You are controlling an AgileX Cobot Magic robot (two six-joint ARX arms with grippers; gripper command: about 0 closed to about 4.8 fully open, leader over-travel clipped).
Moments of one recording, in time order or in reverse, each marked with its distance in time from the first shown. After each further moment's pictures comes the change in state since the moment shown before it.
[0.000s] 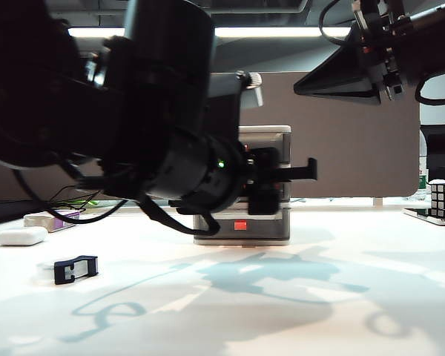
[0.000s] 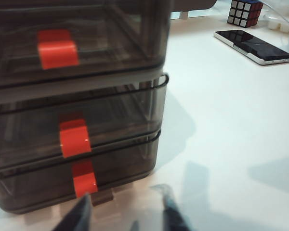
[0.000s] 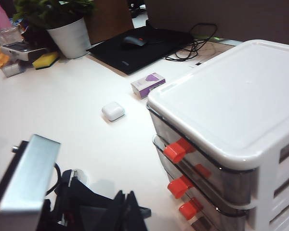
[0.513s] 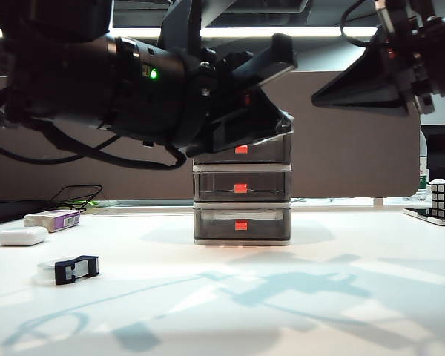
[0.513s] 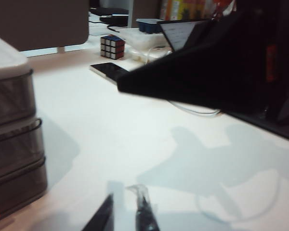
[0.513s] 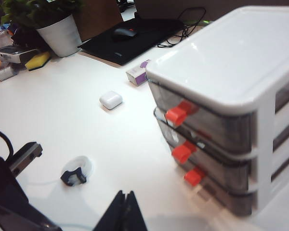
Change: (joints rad) left arm 0.000 -0.314 -0.214 0.039 0.455 0.019; right arm 0.003 -0.114 -0.124 -0.007 0.051 0.060
